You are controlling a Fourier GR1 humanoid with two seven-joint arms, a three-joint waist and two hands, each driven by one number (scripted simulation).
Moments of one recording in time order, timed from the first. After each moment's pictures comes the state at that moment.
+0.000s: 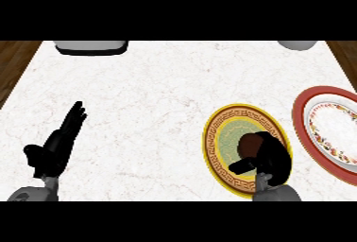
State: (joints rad) left arm -0.05 0.35 -0.11 -1.33 0.19 0.08 -0.15; right arm -0.08 -0.01 0.22 -1.49 1.01 -0.17 1.07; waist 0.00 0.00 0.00
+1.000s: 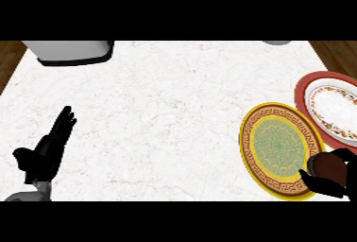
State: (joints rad) left arm -0.02 0.33 -0.01 -1.30 0.16 0.06 -0.16; right arm 0.19 -0.45 0.03 -1.57 0.85 -0.22 0.56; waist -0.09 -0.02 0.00
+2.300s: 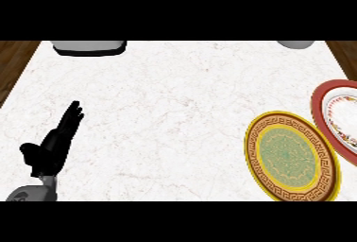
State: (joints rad) left arm -0.06 0.31 -0.01 -1.31 0.13 0.01 -0.15; right arm 0.38 -0.87 -0.78 -1.27 0.13 0.01 -0.49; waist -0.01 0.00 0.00
